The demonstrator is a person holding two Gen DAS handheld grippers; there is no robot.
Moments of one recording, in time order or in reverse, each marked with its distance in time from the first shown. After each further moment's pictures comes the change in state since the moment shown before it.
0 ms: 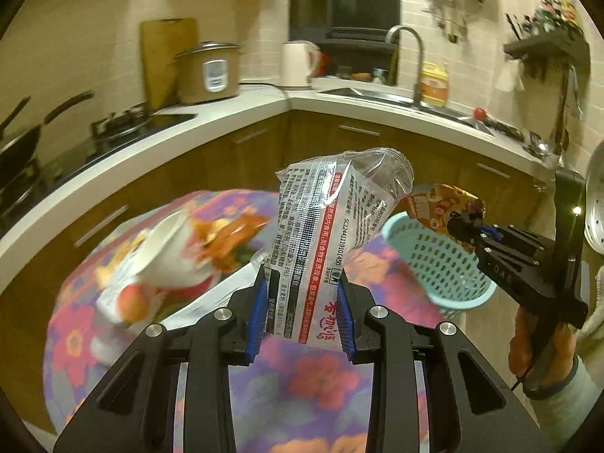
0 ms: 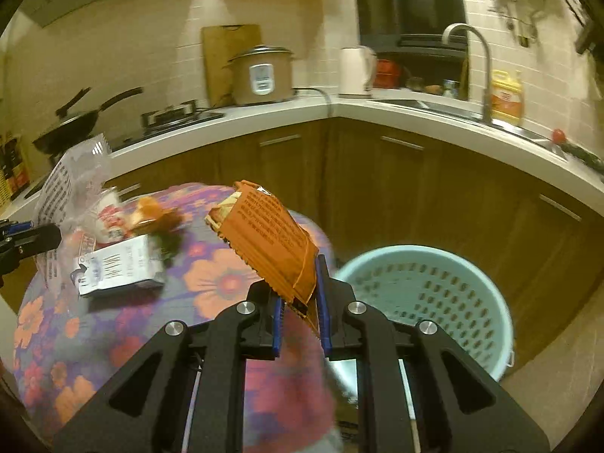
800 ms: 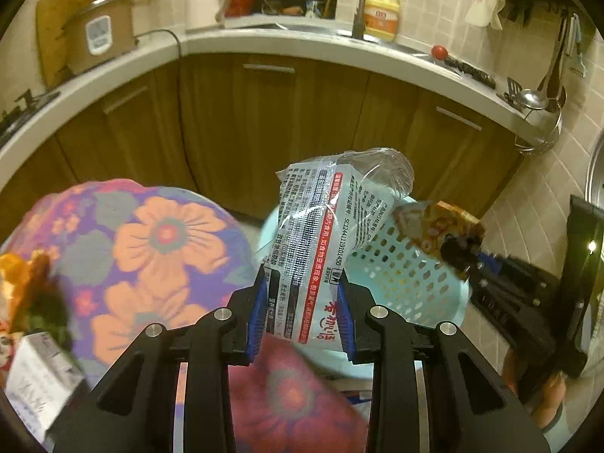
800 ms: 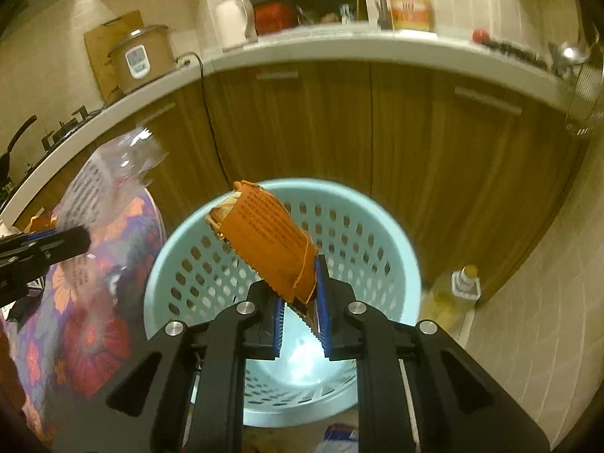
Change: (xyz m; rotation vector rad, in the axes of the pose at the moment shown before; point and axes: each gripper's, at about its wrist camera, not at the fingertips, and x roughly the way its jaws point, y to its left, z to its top) left arm 0.178 -0.134 0.034 0.059 0.233 -0.200; right arm 0.053 -0.158 -0.049 0.253 0.207 -0.156
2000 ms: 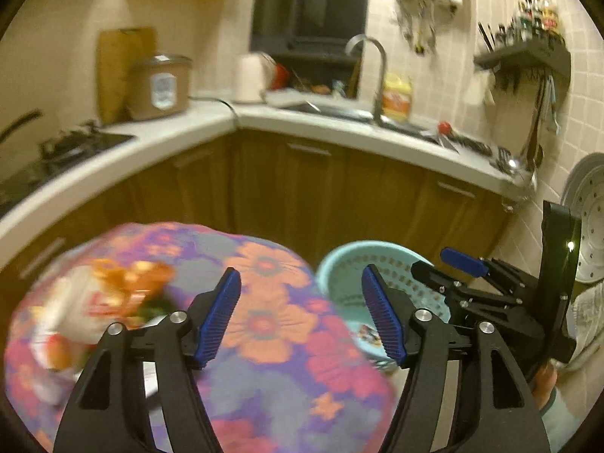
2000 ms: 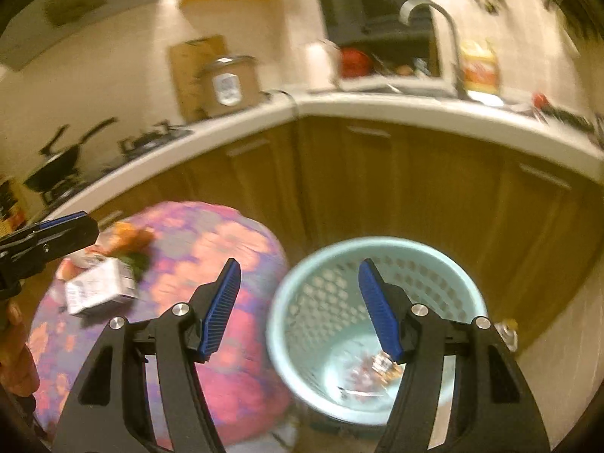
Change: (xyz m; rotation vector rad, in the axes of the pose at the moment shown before) left arm -0.168 0.063 -0.045 -0.053 -0.311 0.084; right arm -0.084 0.119 0.015 -0.187 -0.212 0.242
